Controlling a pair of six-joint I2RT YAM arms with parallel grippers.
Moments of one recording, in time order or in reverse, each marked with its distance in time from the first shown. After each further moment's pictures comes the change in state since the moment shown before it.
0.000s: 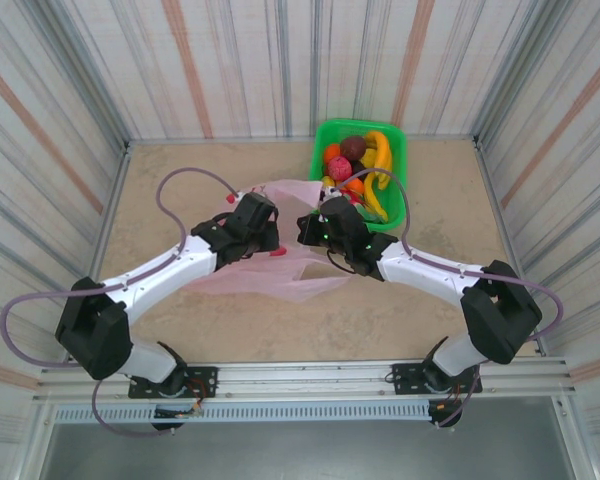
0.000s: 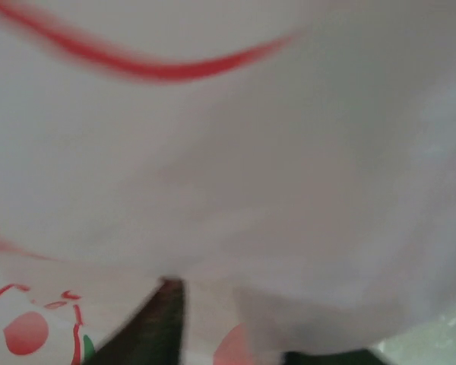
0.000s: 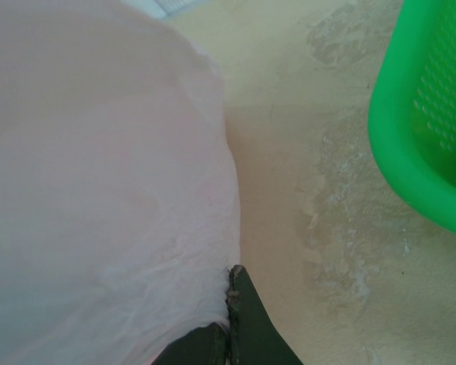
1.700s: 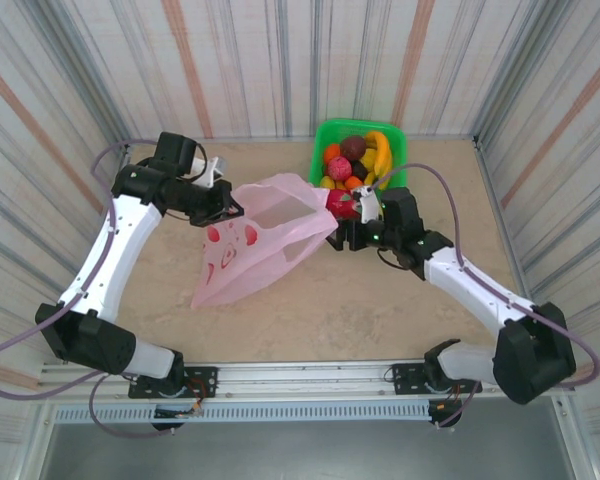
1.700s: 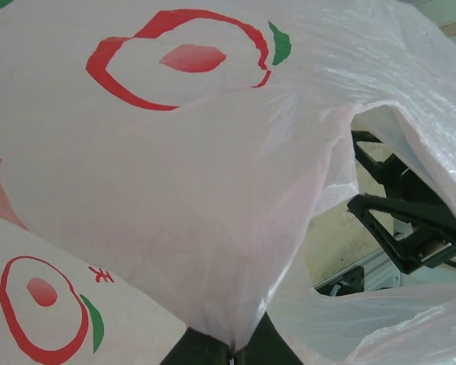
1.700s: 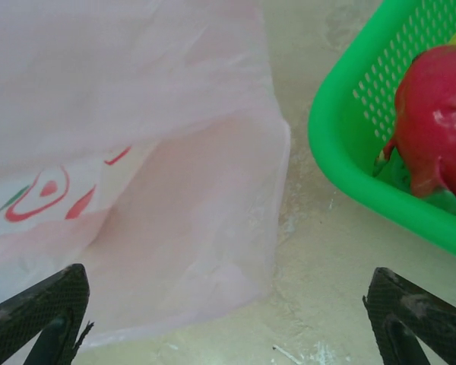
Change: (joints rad) left arm 0.423 -0.005 0.486 -0.629 0.737 0.179; right arm -0.319 -0.281 -0.122 -0.217 -0.485 -0.426
